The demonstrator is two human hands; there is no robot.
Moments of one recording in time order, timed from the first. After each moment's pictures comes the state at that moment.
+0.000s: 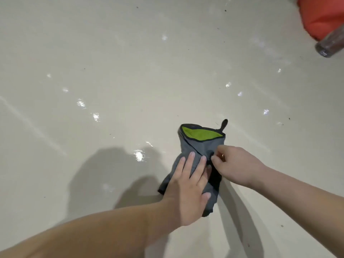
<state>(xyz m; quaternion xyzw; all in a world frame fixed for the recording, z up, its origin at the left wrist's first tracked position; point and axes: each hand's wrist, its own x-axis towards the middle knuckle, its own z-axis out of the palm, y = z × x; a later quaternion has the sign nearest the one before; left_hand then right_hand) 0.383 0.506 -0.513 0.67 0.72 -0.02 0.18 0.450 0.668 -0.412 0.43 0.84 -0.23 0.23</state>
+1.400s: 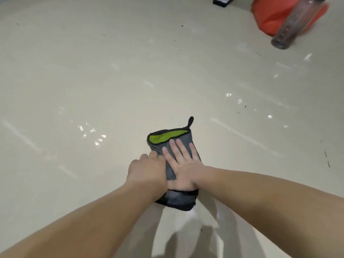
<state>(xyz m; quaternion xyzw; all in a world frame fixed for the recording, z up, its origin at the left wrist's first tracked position) 0.443 0.563 -0.429 0.49 0.83 -0.16 0.21 0.535 0.674 -0.497 0.17 0.92 -0.11 0.32</state>
